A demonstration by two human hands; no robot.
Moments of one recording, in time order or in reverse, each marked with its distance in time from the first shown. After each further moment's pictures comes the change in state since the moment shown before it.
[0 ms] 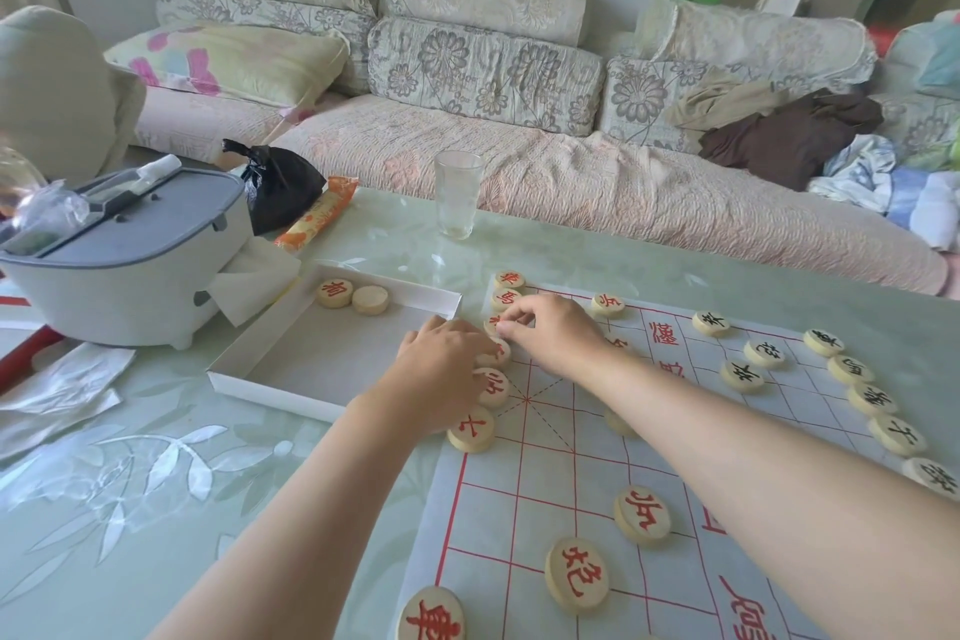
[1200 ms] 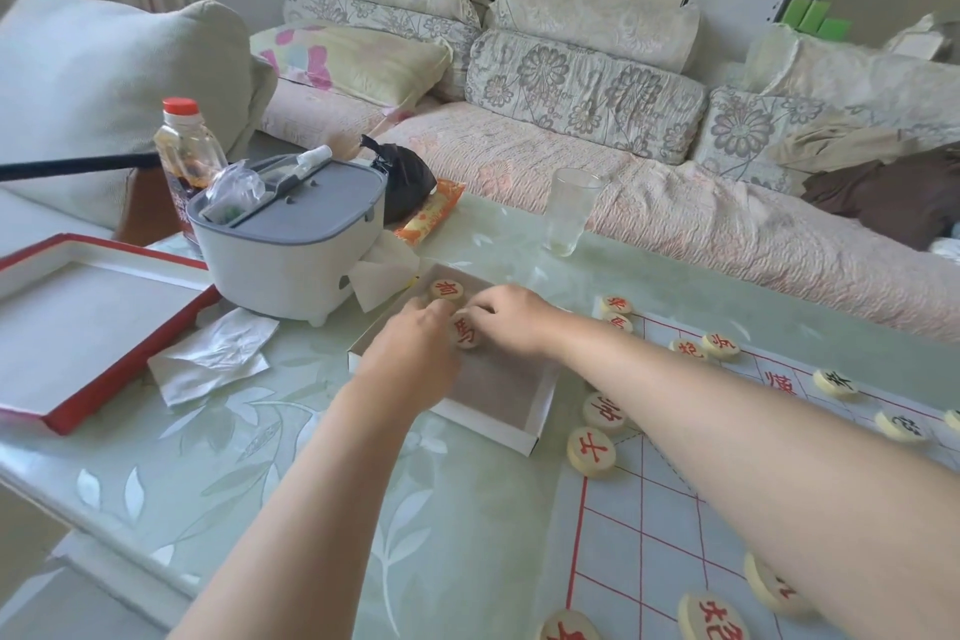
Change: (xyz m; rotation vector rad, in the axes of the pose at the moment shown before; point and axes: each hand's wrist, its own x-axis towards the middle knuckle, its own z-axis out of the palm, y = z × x) left_hand -0.049 -0.107 -0.053 -0.089 0.146 -0.379; right_hand 0.044 -0.148 0.067 -0.019 -0.342 -0.261
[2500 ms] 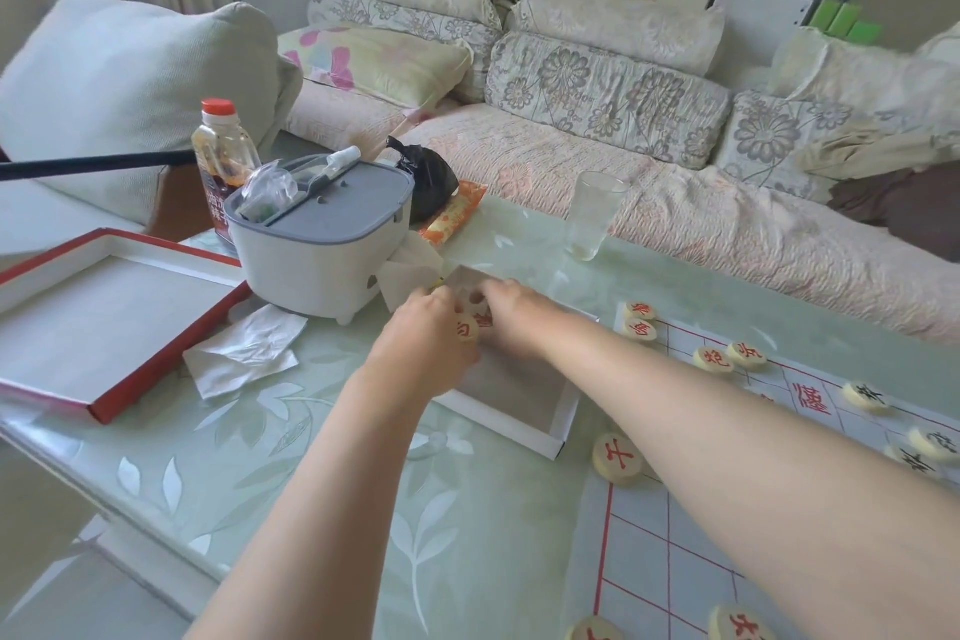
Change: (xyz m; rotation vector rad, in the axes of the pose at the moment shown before) left_hand 0.003 -0.008 -0.019 -0.089 0.022 -0.057; right_hand 0.022 -0.017 0.012 -0.316 -0.033 0.033
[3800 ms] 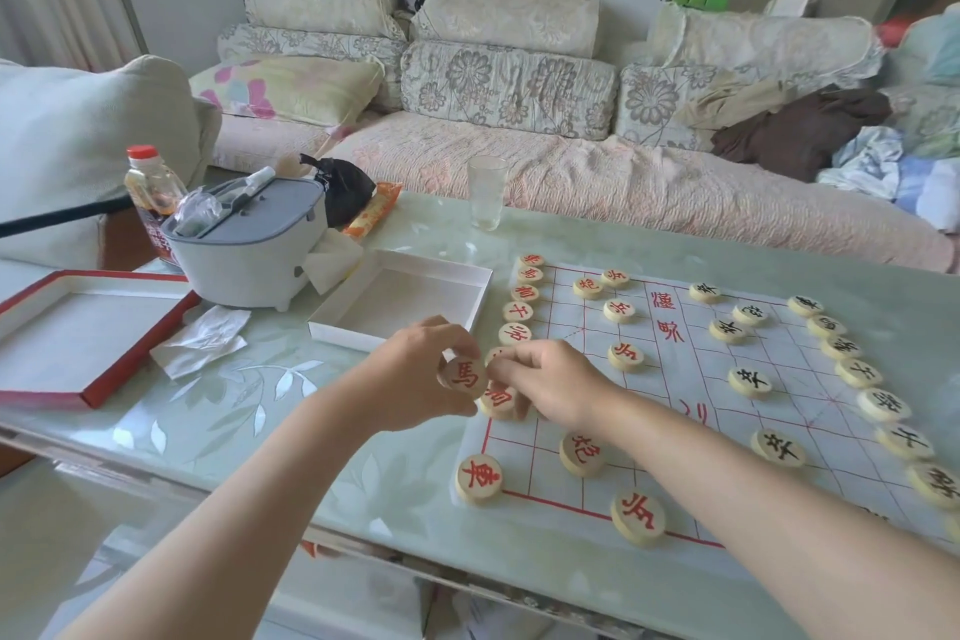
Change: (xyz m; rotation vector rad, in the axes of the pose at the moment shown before) left_hand -0.122 0.071 0.004 -0.024 -0.264 0.423; right_hand -0.263 0.035 0.004 0.811 0.118 0.166
